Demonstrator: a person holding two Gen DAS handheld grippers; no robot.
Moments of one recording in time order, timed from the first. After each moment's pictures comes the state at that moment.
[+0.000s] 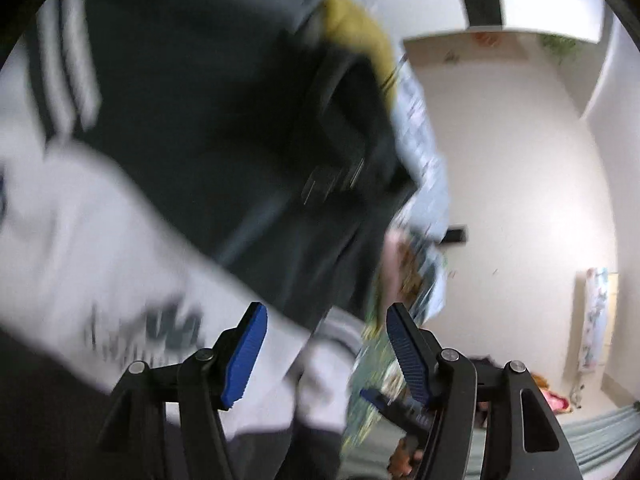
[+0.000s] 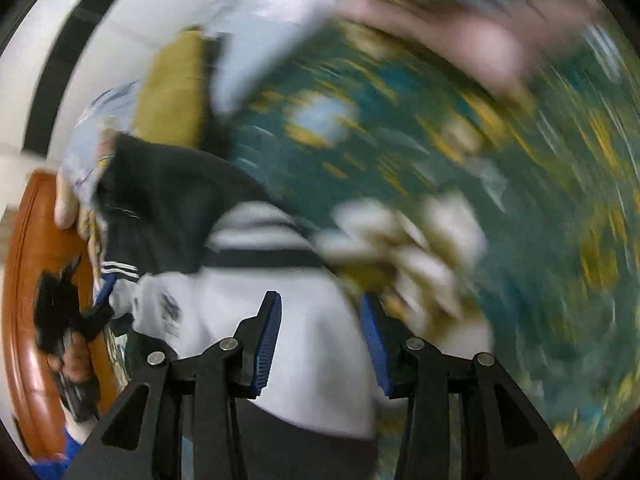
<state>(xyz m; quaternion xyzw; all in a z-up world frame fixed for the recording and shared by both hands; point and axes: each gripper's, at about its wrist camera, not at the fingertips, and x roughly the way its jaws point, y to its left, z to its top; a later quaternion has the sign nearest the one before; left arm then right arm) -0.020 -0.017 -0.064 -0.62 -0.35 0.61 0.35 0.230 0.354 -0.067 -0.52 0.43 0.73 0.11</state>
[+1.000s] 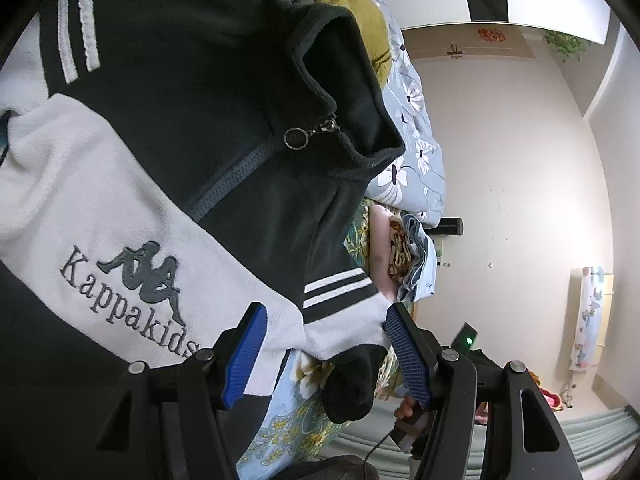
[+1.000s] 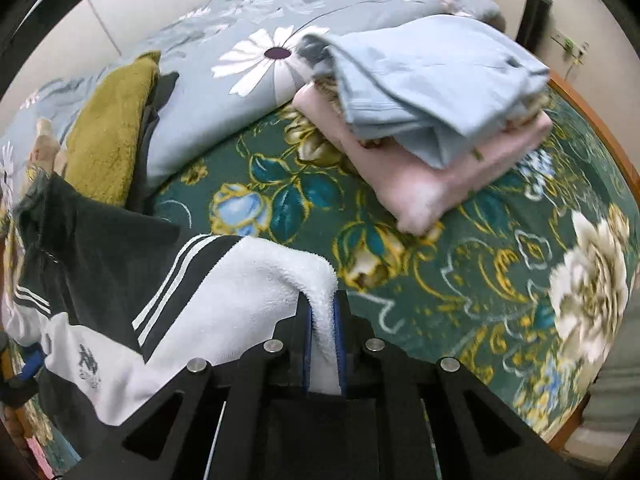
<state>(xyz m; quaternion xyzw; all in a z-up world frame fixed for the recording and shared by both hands) 0.002 -0.024 -0.038 -0.62 -0.36 0.60 0.35 0.177 0.388 -0.012 -0.52 0.23 0.78 0.25</state>
